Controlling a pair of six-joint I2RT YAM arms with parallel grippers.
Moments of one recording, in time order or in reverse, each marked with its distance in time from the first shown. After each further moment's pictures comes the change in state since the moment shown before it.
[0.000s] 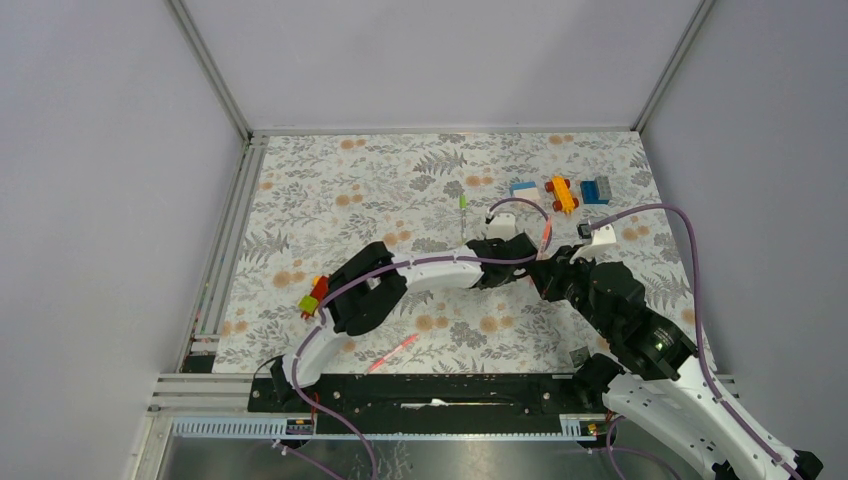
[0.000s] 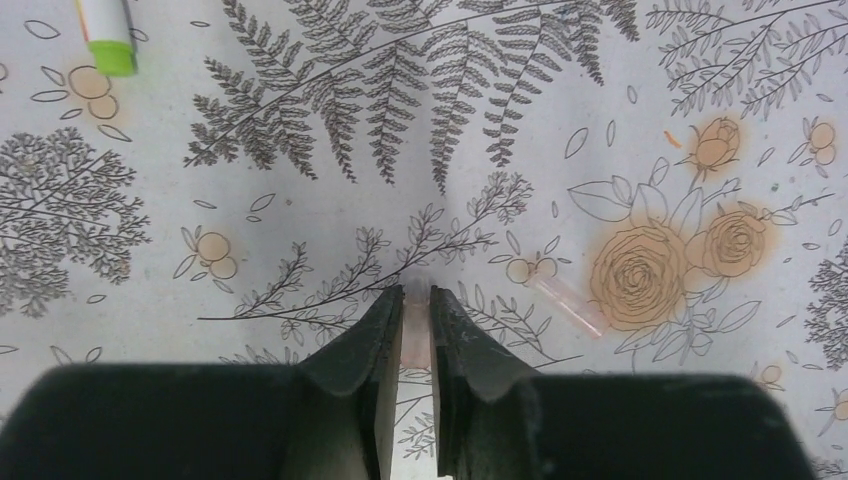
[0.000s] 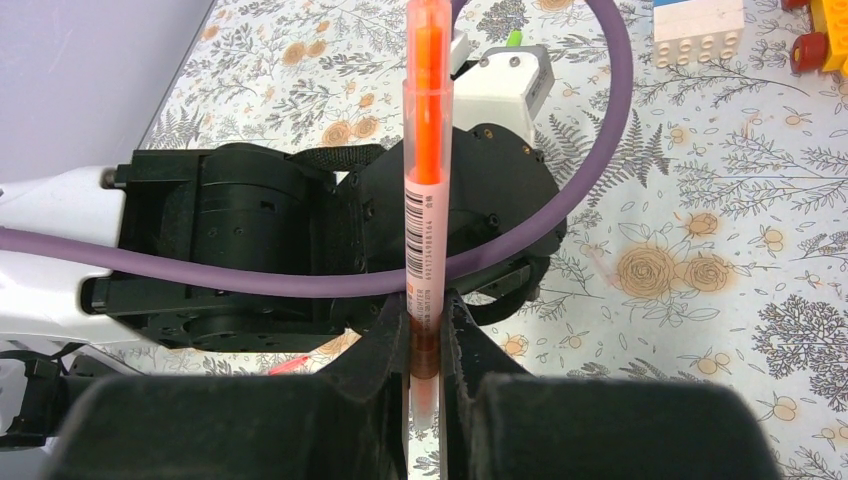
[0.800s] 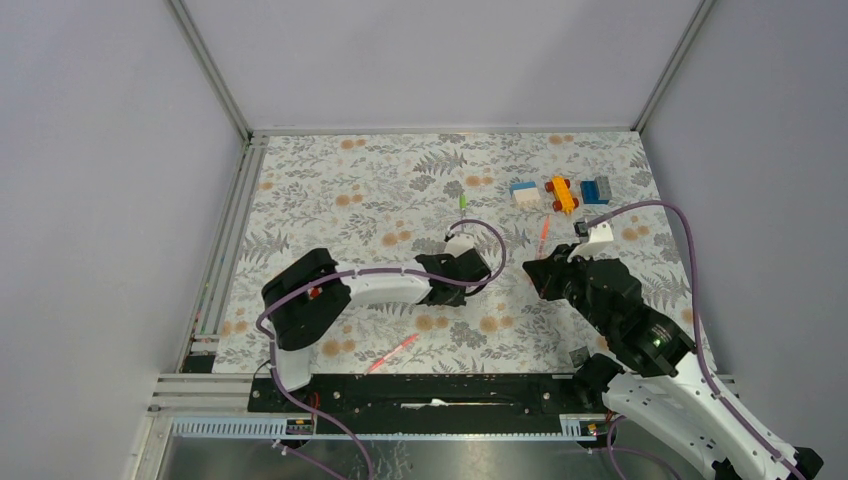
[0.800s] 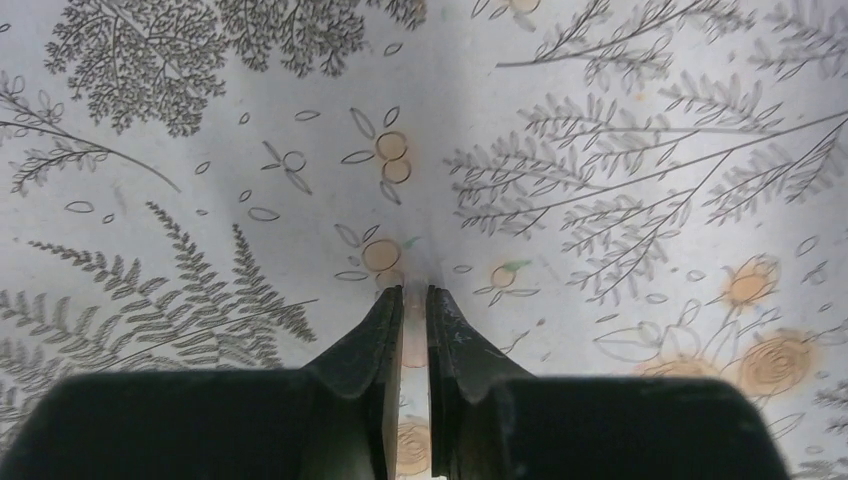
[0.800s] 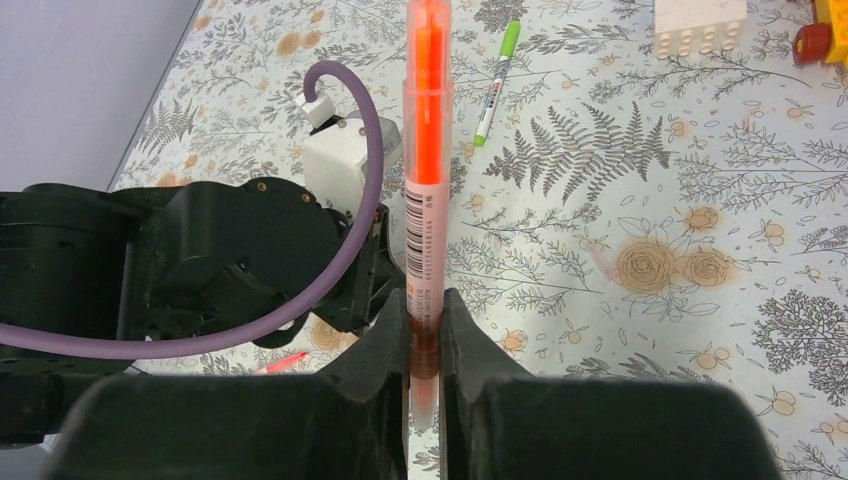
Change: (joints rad) left arm 0.025 -0.374 -0.533 0.054 0.094 0.124; right arm 0.000 0.025 0.013 -0.010 -0.003 0.001
